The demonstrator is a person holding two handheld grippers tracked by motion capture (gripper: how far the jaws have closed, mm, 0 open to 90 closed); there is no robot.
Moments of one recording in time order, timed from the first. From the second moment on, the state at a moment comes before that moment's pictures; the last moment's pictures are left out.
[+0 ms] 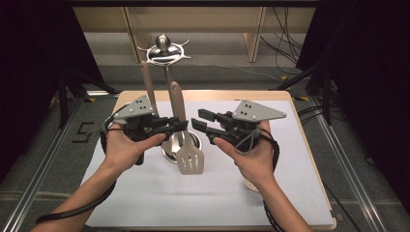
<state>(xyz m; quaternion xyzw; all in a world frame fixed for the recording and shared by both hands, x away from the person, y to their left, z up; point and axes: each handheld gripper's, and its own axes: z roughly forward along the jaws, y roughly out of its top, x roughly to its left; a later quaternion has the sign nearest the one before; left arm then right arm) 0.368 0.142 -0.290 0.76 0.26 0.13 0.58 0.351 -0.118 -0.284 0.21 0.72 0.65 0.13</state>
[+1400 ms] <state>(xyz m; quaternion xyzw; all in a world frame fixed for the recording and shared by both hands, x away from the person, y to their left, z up) 0.393 0.154 -0.271 0.77 0.30 0.16 0.54 0.349 -0.164 -0.330 0.29 0.72 0.61 0.15</state>
